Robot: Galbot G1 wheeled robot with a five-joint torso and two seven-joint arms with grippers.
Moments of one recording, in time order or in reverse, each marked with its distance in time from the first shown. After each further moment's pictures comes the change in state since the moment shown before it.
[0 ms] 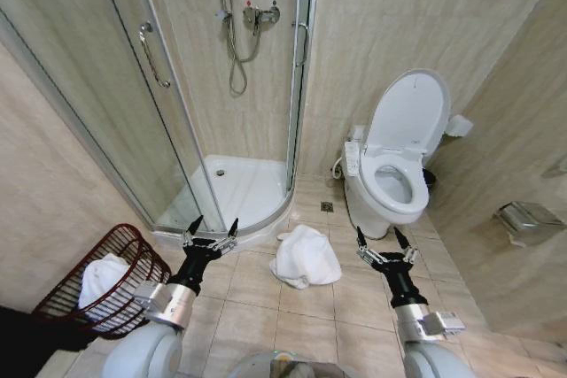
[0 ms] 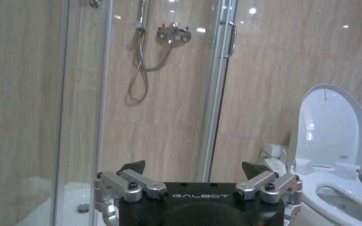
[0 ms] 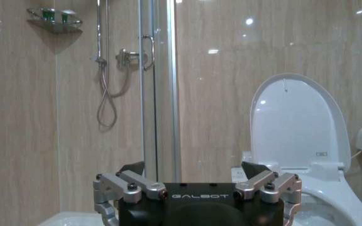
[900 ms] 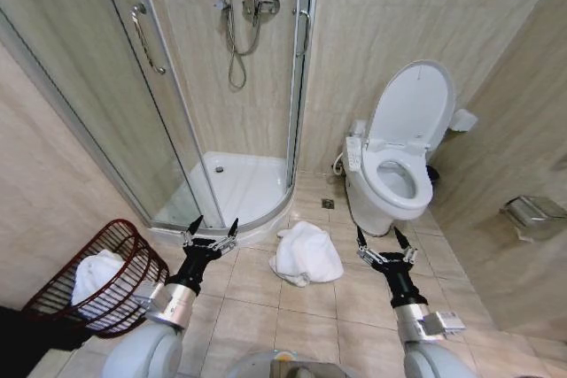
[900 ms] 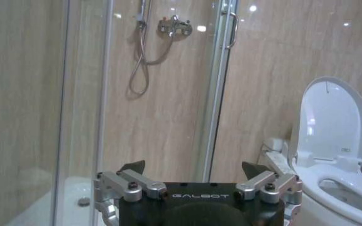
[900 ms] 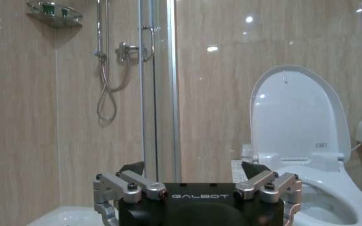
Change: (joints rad) left arm 0.000 0.000 0.000 0.000 0.000 0.000 0.000; right arm 0.000 0.000 0.000 0.000 0.000 0.000 0.000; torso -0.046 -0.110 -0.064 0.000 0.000
